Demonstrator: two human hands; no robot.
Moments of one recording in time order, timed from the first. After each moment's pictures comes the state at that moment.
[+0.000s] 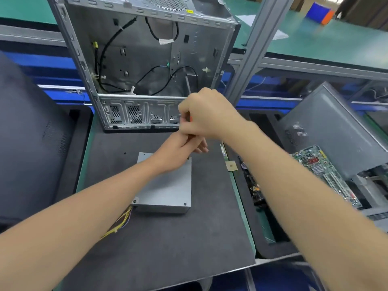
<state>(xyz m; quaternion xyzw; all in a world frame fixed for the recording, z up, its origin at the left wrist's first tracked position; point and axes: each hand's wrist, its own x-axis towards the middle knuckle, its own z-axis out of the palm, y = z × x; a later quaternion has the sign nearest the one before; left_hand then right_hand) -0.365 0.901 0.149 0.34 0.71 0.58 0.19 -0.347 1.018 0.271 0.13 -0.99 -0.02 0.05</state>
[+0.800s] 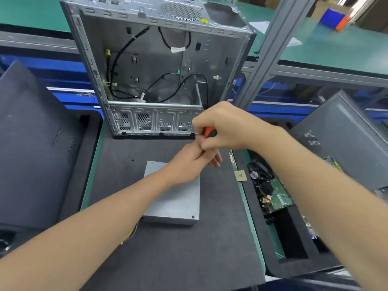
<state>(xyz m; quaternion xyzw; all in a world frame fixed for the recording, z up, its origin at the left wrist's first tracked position) -0.366 0.906 0.149 0.36 0.73 0.55 0.19 -0.348 1.041 0.283 0.27 -0.96 0.05 -0.03</state>
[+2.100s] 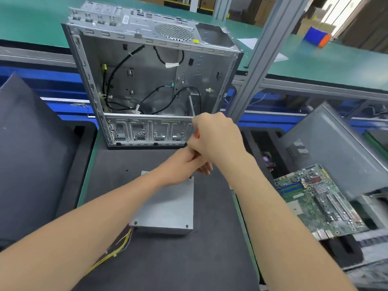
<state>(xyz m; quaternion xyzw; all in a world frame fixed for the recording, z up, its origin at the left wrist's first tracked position) -0.380 0.904 0.159 0.35 0.71 0.55 0.25 -0.348 1.015 0.259 -0.04 -0.99 0.00 0.11</state>
